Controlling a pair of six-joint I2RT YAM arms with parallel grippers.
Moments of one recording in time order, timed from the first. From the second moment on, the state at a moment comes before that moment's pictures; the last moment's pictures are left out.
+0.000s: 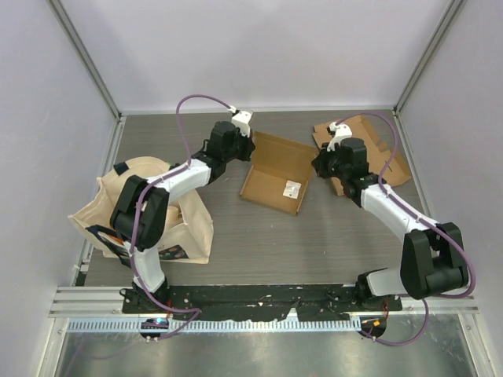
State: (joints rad) left arm -0.52 1.86 1.30 0.19 0.14 -0.10; right arm 0.20 1.37 0.85 0.05 -0.23 0.12
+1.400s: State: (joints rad) left arm -0.75 1.72 0.83 0.66 -0.46 -0.39; right arm 0.69 1.29 0.34 0.82 0.71 0.33
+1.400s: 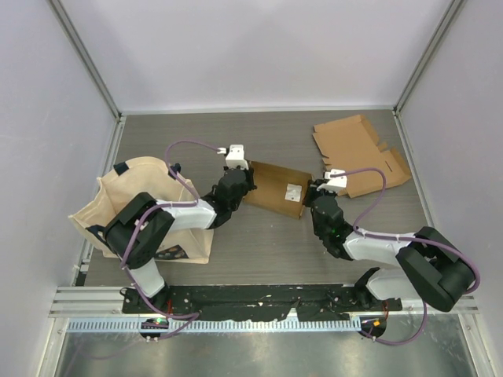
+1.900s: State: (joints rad) left arm -0.79 1.71 0.73 0.72 -0.48 -0.40; right arm 0.75 1.29 0.26 0.91 0.73 0.33
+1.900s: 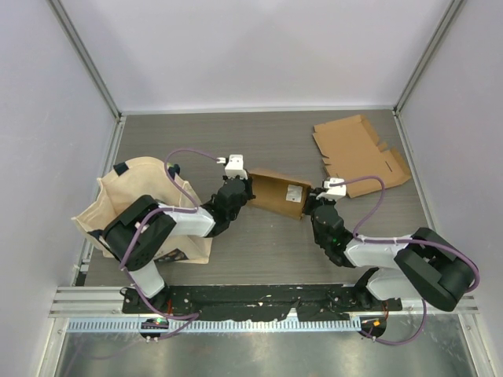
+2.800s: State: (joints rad) left arm -0.81 1.73 0.70 0.72 -0.51 -0.37; right arm 0.75 0.78 0.57 -0.50 0.33 0.74
